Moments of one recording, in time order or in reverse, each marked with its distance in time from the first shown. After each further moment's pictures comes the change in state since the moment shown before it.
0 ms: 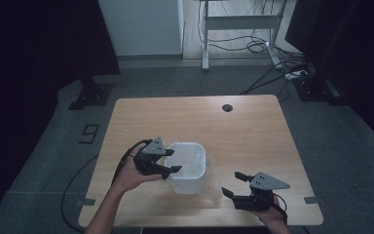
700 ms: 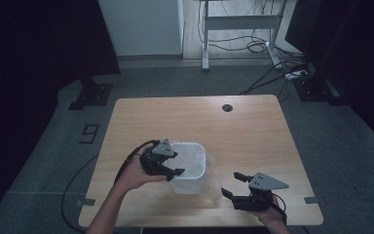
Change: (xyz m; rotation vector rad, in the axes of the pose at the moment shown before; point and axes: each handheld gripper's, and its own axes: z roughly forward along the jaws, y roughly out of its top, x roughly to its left) left arm -0.004 0.010 0.012 0.107 -0.014 0.029; right arm 0.001 -0.001 0.002 0.011 0.004 -0.005
